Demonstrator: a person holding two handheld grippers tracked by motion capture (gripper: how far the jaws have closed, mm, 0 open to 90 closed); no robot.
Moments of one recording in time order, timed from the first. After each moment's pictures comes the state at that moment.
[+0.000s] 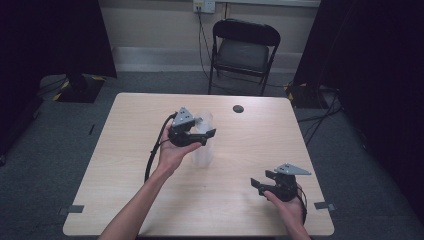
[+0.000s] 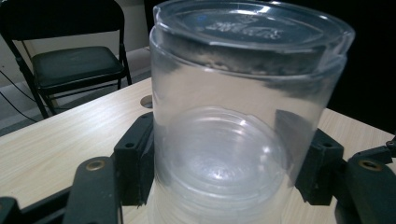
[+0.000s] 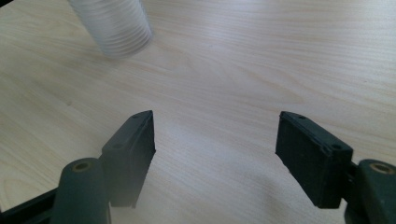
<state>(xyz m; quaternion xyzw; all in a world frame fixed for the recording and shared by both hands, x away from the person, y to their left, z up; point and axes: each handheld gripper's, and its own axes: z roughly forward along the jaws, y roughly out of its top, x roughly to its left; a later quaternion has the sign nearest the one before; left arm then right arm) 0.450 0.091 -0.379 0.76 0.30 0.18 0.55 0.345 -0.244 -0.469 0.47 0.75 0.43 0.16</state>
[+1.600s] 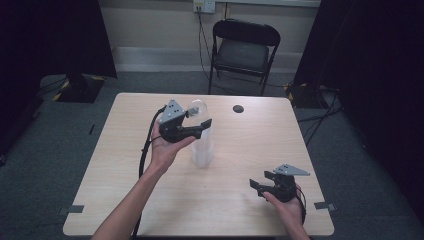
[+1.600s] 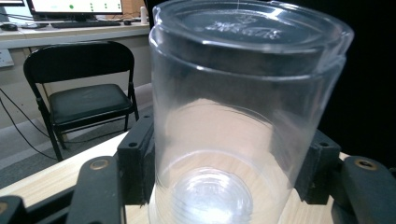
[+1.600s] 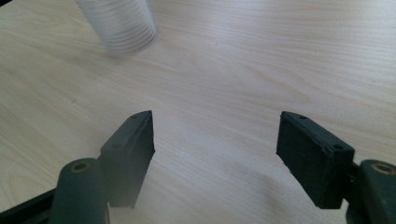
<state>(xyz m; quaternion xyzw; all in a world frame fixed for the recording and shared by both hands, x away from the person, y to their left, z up) 0.433 0.110 -0.342 0.72 0.29 0.21 0.60 0.343 -0.242 -0.469 0.46 0.76 0.43 0.16</state>
